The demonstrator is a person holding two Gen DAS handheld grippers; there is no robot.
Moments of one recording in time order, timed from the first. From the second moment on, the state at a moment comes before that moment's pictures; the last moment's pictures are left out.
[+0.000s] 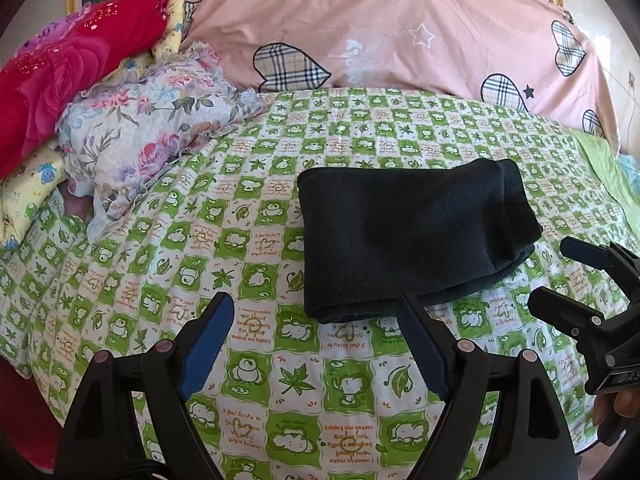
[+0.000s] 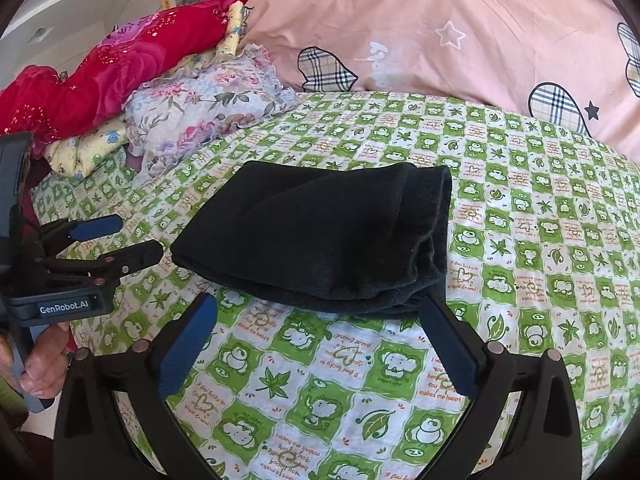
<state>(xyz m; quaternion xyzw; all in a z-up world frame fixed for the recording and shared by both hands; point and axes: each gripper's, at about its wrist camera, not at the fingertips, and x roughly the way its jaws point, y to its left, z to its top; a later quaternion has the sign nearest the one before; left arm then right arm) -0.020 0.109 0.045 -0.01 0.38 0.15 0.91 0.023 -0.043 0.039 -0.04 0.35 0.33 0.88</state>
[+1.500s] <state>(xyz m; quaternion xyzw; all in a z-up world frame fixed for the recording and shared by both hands) -0.002 0.109 0.004 -0.02 0.40 0.14 0.90 0.031 -0.028 0.005 -0.02 0.35 0.32 0.88</state>
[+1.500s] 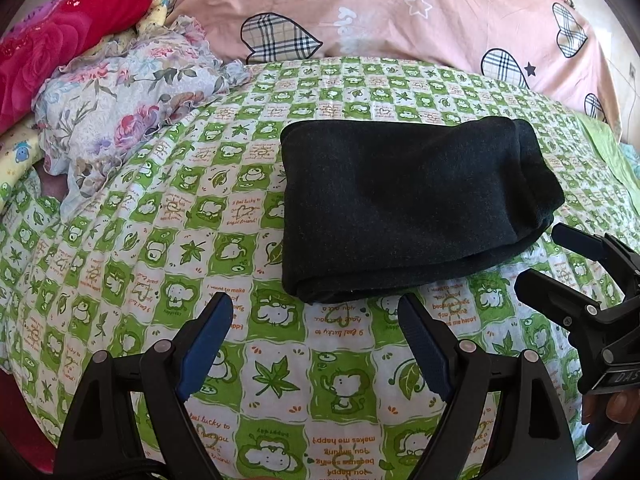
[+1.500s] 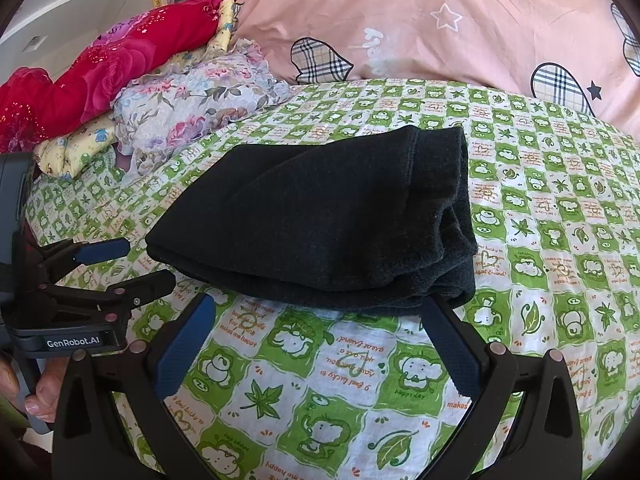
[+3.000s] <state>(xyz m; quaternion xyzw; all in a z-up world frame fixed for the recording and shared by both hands) -0.002 0.108 0.012 -0.01 0.39 0.13 0.91 0.031 -0.027 0.016 -0.02 0.33 0.33 0.89</state>
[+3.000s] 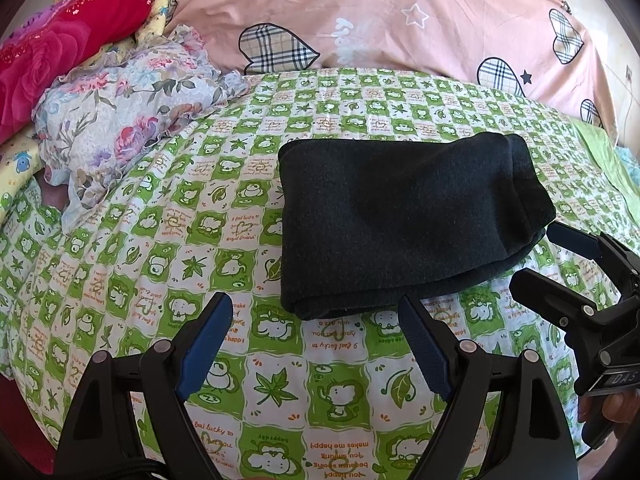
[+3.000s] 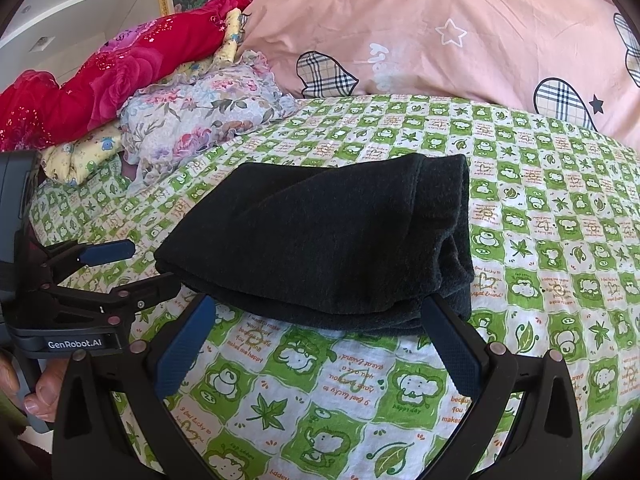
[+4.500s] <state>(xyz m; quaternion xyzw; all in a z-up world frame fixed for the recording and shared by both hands) 0.008 0.111 0.022 0.00 0.38 0.14 0.91 0.037 -0.028 0.033 -0.02 0.31 0.32 0.89</state>
